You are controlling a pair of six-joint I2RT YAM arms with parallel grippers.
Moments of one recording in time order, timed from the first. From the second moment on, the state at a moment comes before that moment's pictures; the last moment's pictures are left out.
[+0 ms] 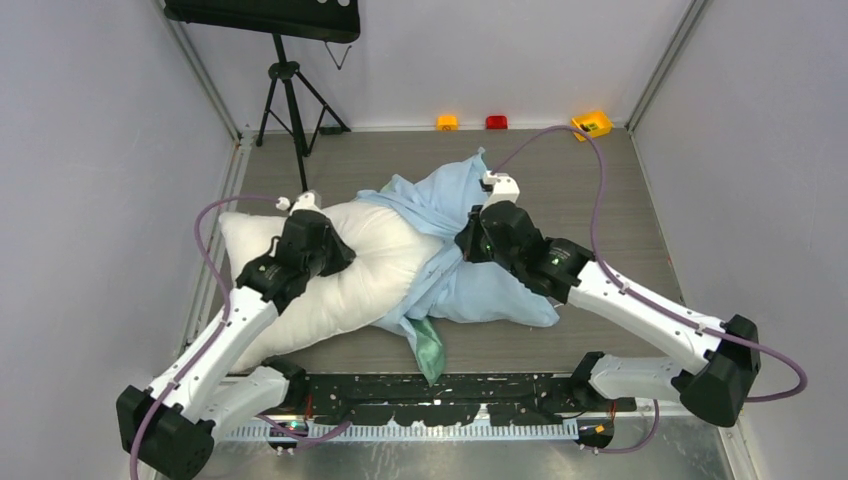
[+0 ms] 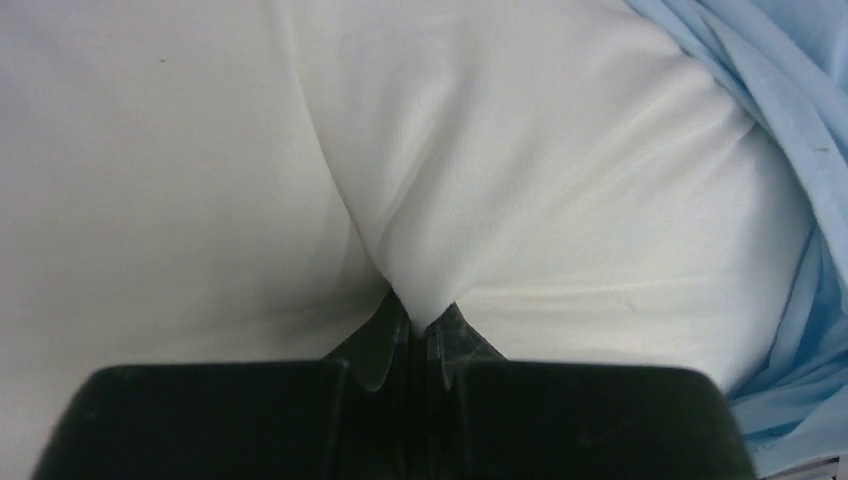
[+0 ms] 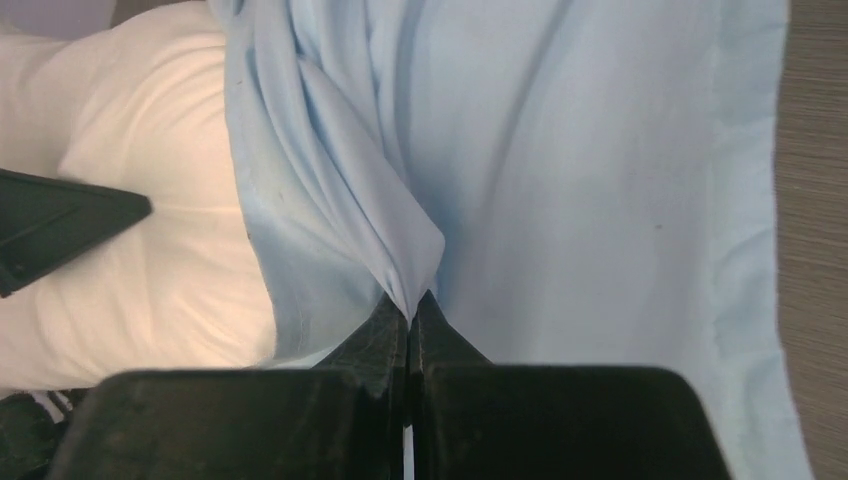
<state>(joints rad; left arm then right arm) -0.44 0.96 0.79 -0.54 -0.13 -0.70 0.86 1.20 1.04 -0.38 0.30 0.60</state>
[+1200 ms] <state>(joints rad) -0.34 0.87 0.97 -0.71 -0.09 -0.59 0.46 0.89 0.94 -0.58 0.13 0.50</state>
